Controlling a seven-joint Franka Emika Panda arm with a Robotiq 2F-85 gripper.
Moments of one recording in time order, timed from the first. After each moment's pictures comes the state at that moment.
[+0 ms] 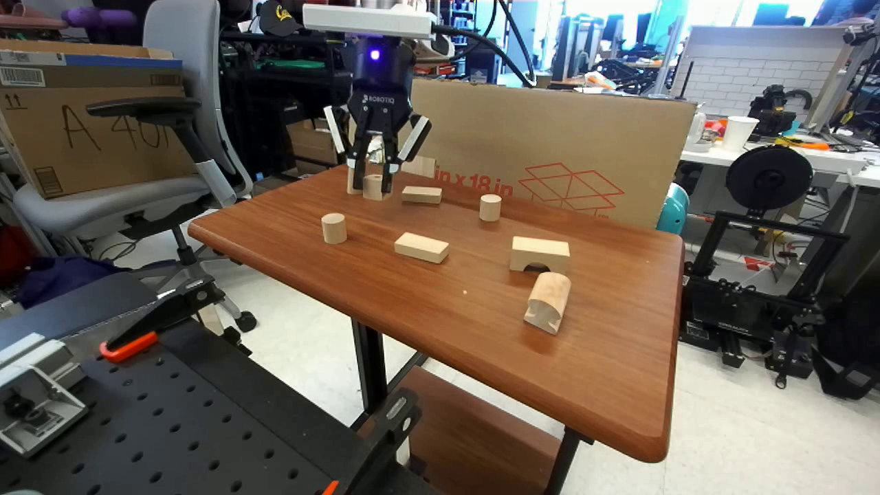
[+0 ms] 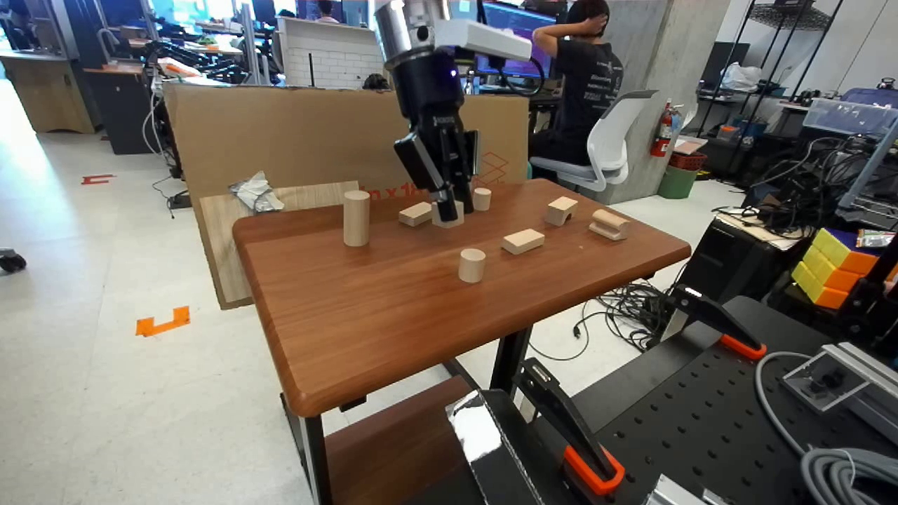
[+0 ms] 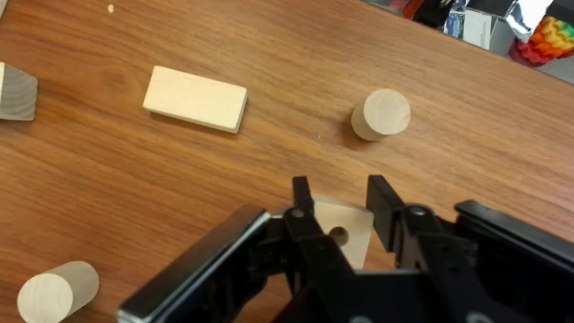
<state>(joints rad) 0.12 0.69 0.09 -1.62 -0.14 1.89 -0.17</state>
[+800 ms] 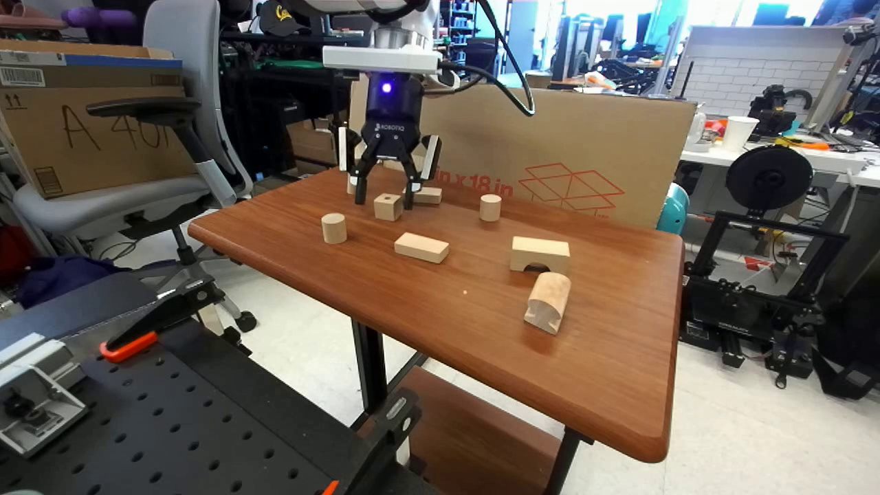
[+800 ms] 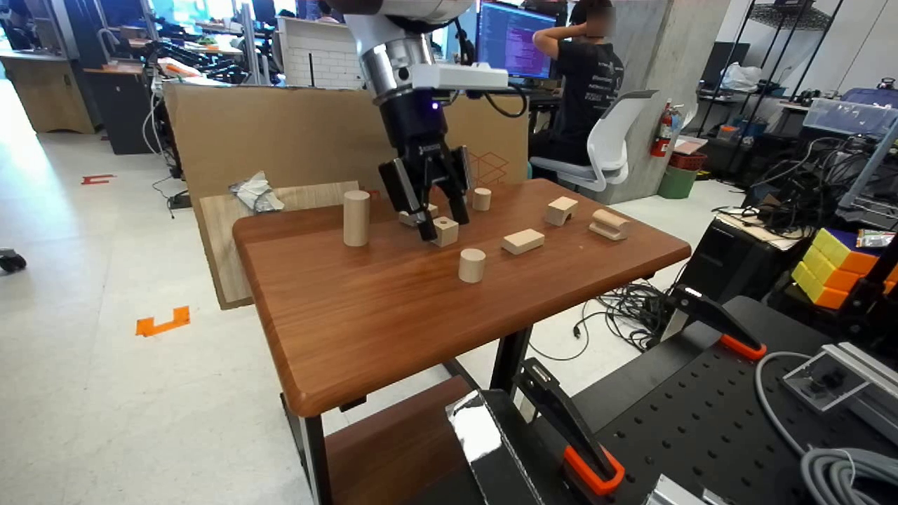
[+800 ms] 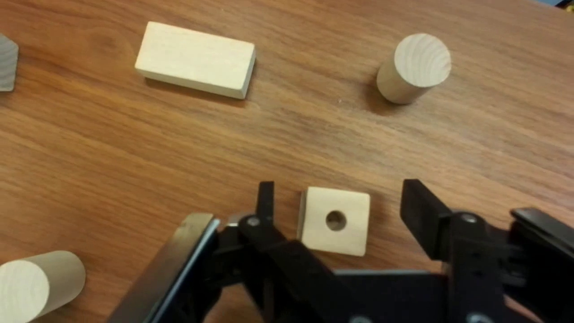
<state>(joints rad) 0.14 0.84 0.08 -1.45 -0.16 1.82 -0.12</state>
